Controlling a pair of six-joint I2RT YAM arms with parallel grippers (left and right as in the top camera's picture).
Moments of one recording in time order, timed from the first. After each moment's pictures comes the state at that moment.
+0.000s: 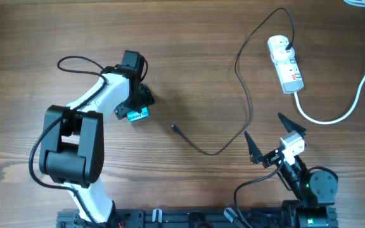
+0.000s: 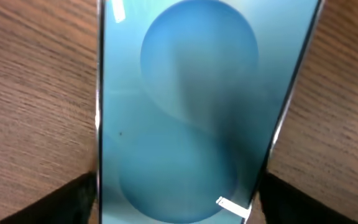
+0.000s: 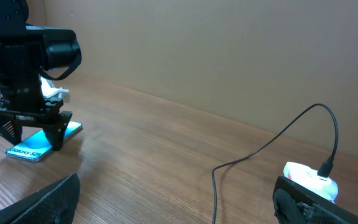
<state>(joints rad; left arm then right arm) -0.22 1.94 1.20 -0.75 -0.06 -0.67 0.02 0.02 0.01 0.03 -0.47 -0.12</state>
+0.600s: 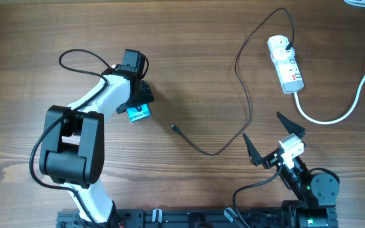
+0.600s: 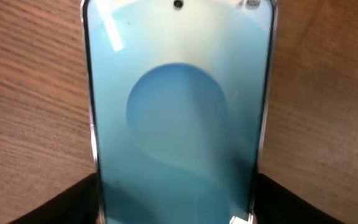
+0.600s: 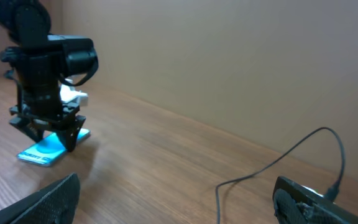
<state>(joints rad) -0.22 1.93 1.19 -0.65 -0.11 -0.58 0.02 0.02 0.01 0.08 -0.52 -0.13</state>
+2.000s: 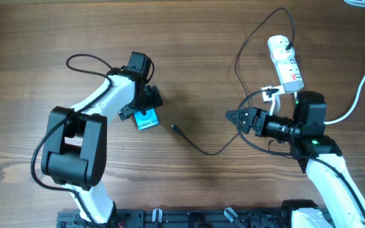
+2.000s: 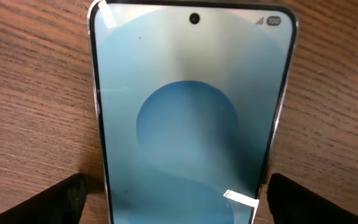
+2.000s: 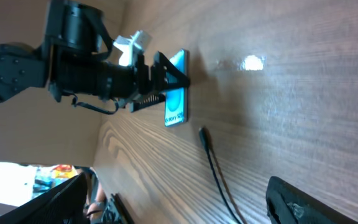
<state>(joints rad) -0.26 1.93 1.19 -0.73 -0.03 -0.62 0.02 1.15 0.52 -0.16 -0.94 0.47</state>
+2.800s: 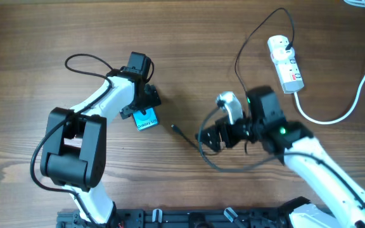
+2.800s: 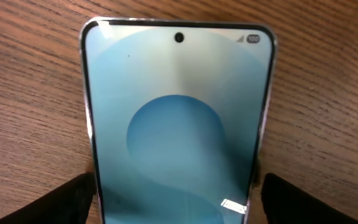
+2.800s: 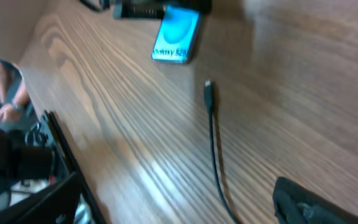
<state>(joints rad) -0.26 1.92 1.17 -0.69 -0.05 -0.64 0.41 1.28 0.79 -0.46 -0.65 0.09</state>
